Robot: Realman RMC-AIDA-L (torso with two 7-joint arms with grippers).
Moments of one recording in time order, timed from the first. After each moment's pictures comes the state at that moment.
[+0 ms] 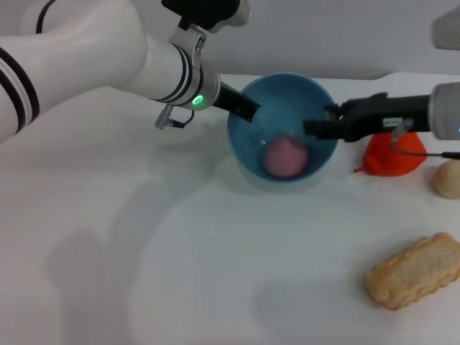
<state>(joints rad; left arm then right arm) -0.86 -2.07 1.69 0.73 2.40 0.66 -2.74 0.61 2.08 -1.20 -0.90 -2.02 -1.11 2.02</state>
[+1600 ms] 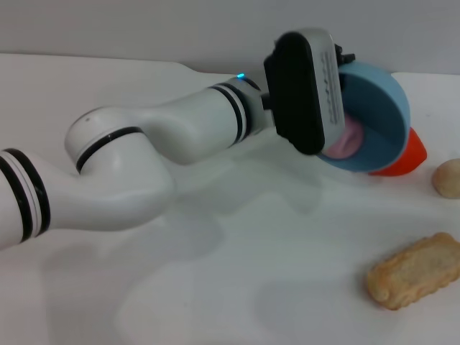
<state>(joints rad) -0.72 -2.08 2.22 0.84 2.81 -0.14 -2.50 0.29 2.07 -0.65 -0.53 -1.44 -1.13 1.27</state>
